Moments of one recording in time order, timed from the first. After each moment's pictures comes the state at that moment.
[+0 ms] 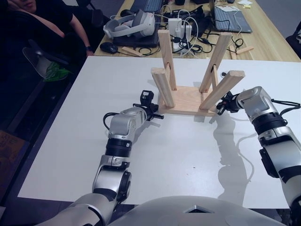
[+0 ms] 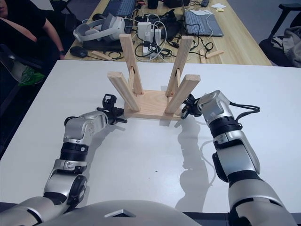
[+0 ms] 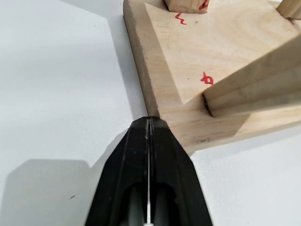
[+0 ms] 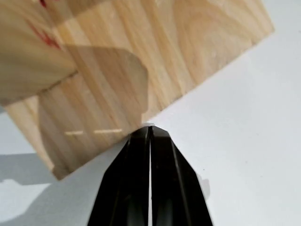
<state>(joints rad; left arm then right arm) -0.46 0.12 -0.01 0.20 -0.17 0.93 -0.26 -0.76 -0.47 0.34 0.73 -0.30 0.51 0.96</state>
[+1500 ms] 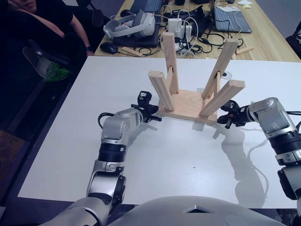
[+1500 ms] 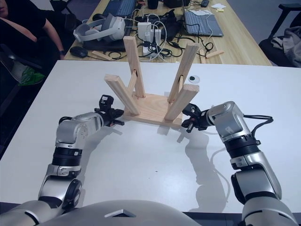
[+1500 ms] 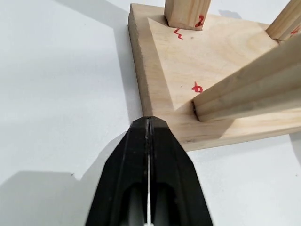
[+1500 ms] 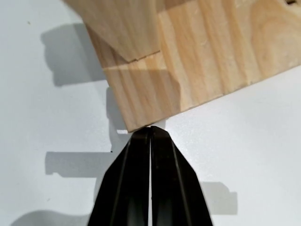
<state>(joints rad) -0.40 0.17 -0.07 0.07 -0.17 0.93 -0.32 -0.52 -0.65 0.34 0.27 -0.13 0.66 1.17</state>
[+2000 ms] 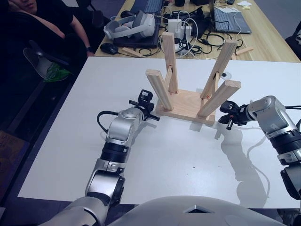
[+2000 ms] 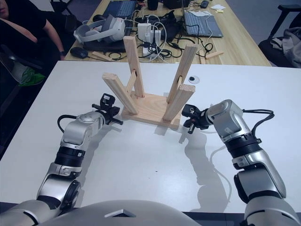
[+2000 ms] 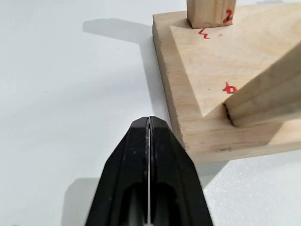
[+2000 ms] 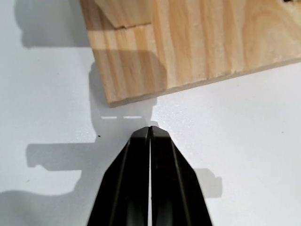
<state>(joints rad) -0.40 0.20 -0.14 0.12 -0.07 0.83 -0.25 -0.53 -0.69 0.40 0.27 -0.18 0.63 1.16</state>
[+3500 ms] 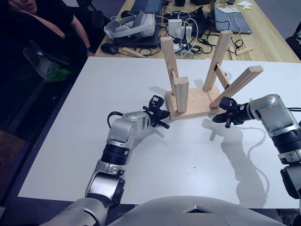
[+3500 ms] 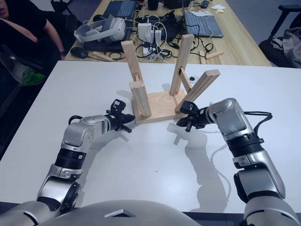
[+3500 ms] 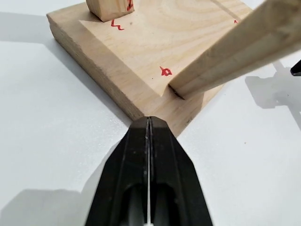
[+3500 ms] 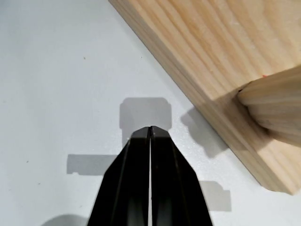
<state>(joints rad) -0.39 0.20 -0.15 0.05 -0.23 0.94 -0.48 -0.51 -0.68 0.32 0.23 -0.01 0.64 1.23</state>
